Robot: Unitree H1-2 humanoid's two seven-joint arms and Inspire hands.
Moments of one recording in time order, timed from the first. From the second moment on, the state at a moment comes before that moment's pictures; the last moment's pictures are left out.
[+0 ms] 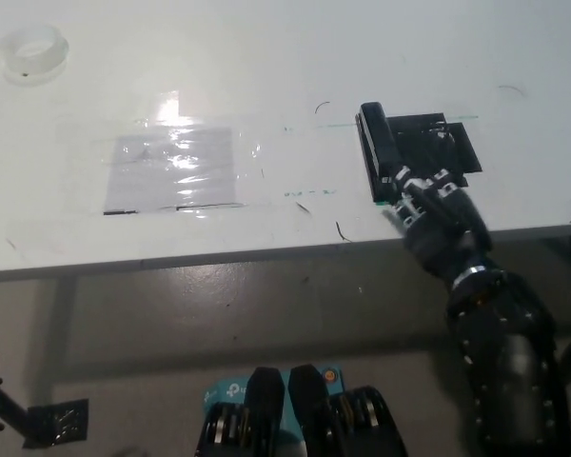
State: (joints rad) left_arm 0.06 0.32 0.35 0.17 -0.22 0.07 -0.09; right_arm -0.50 0.08 -0.12 -0.02 0.85 0.47 -0.46
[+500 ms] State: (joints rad) left_arm 0.07 0.32 0.36 0.17 -0.22 0.07 -0.09; right_arm -0.25 -0.22 -0.23 -0.10 0.76 0.42 -0.39
